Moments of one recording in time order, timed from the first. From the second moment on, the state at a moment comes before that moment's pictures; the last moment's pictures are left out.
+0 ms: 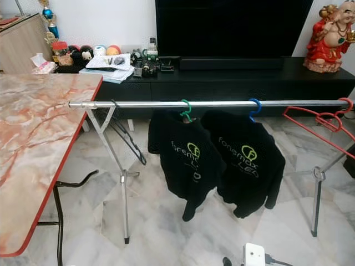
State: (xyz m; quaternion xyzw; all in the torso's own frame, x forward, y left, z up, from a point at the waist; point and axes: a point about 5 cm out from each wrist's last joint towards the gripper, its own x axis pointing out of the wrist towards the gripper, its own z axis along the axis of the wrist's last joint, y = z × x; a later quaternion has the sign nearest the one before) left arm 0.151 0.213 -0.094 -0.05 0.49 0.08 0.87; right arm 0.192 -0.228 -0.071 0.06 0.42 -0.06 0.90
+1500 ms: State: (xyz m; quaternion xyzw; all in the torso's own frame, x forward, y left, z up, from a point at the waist) left arm 0.177 0.183 -0.088 -0.03 0.48 0.03 0.88; right arm 0.198 -0.211 -0.067 0.09 0.38 0.02 0.92
